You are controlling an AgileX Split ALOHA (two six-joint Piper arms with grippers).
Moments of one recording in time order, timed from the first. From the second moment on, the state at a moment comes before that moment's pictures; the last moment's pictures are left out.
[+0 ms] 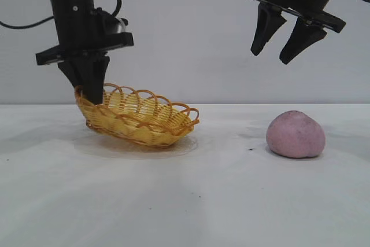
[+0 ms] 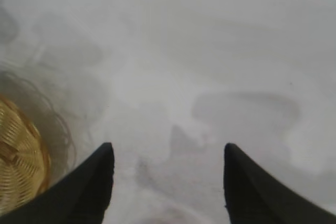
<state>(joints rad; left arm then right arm) -0.27 2.24 -1.82 -0.24 1.22 0.09 0.20 1.98 -1.49 0.54 0.74 -0.46</state>
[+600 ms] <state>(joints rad) -0.33 1.97 -1.26 -0.60 0.77 0.07 0.20 1.98 -1.49 0.54 0.74 -0.46</state>
